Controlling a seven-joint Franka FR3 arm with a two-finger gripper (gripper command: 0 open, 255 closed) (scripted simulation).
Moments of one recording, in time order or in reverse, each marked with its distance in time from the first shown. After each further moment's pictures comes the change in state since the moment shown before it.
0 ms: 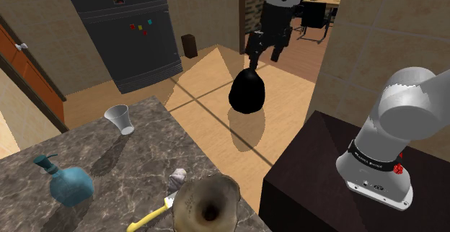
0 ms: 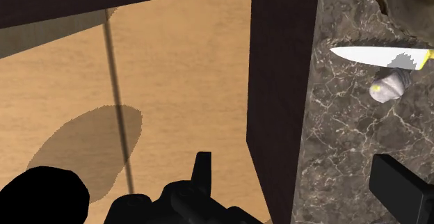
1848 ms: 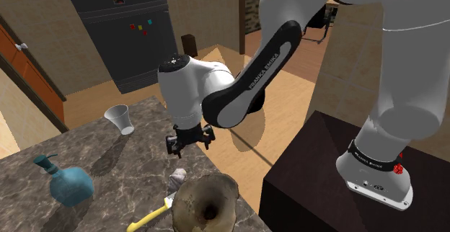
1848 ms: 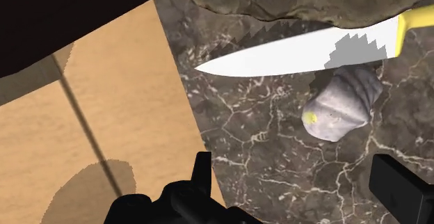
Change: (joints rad) arm 0.004 1.106 0.455 0.371 -0.651 0.491 1.114
